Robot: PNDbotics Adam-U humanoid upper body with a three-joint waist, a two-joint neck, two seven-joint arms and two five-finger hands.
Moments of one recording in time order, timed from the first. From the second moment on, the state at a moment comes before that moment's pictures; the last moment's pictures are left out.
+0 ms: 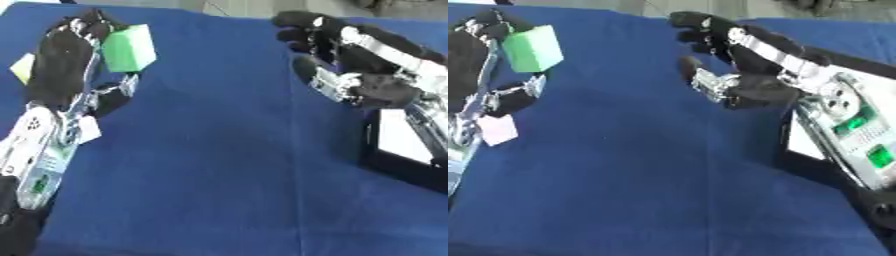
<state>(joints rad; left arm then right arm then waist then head) -0.68 0.30 -0.23 -1.64 -1.21 0.10 0.22 -0.68 -0.56 0.29 -1.98 -0.06 0.24 0.33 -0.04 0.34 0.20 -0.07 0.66</state>
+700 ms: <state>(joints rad) -0.70 0.21 -0.26 -1.62 -1.36 0.07 0.40 -0.80 -0.52 0.40 -1.98 0.03 0.45 0.27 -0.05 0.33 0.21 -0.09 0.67</state>
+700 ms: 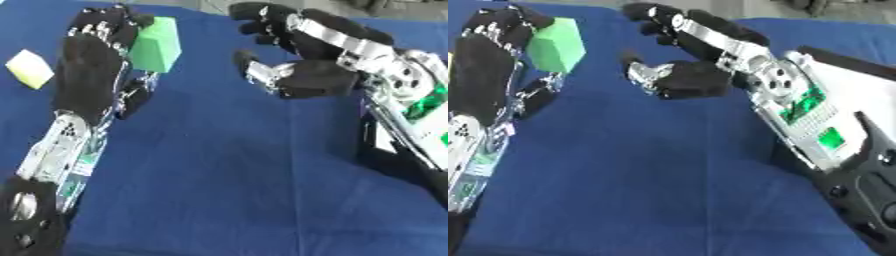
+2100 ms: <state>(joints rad) -0.73 0.13 -0.28 -1.56 -1.41 0.04 0.52 -0.89 -0.48 0.48 -1.92 0.13 0.57 0.28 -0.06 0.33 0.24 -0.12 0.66</state>
